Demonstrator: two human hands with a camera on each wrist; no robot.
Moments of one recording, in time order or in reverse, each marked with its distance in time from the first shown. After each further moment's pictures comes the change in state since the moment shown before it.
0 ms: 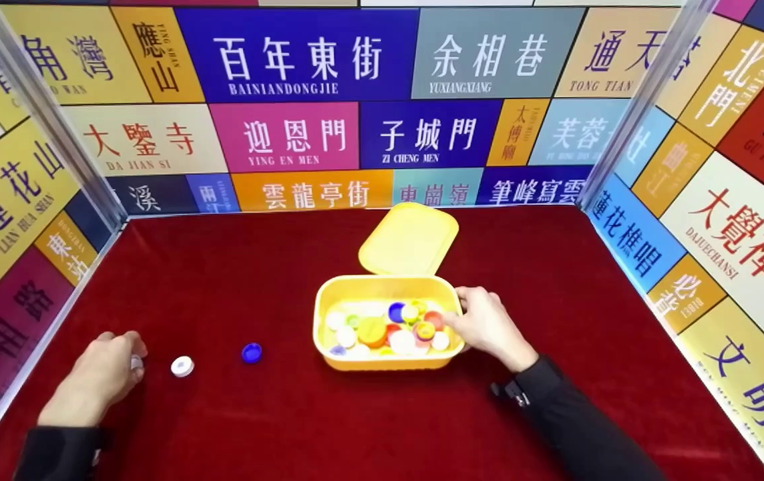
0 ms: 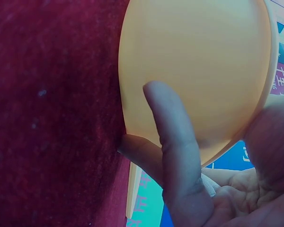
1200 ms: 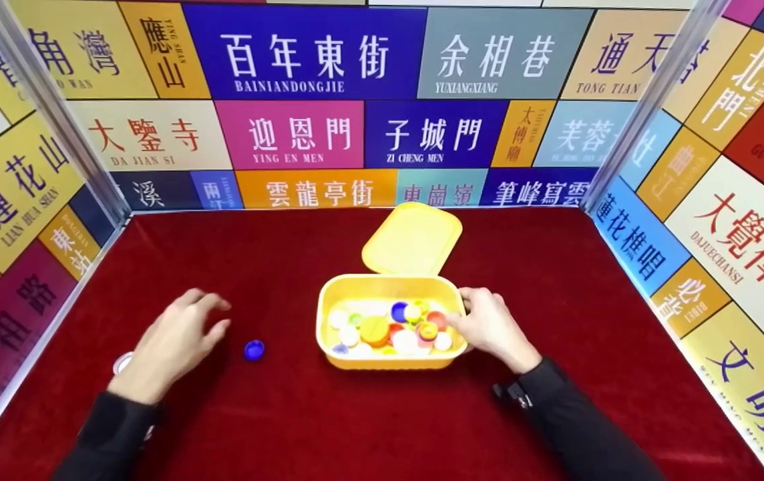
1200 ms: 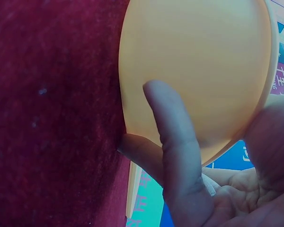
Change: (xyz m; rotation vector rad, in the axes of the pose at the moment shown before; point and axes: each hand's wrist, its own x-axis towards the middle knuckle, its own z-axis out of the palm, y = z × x) left_hand 0.041 0.089 0.019 -0.123 0.222 0.201; right_hand 0.000 -0.001 -0.001 0.011 -0.018 0.006
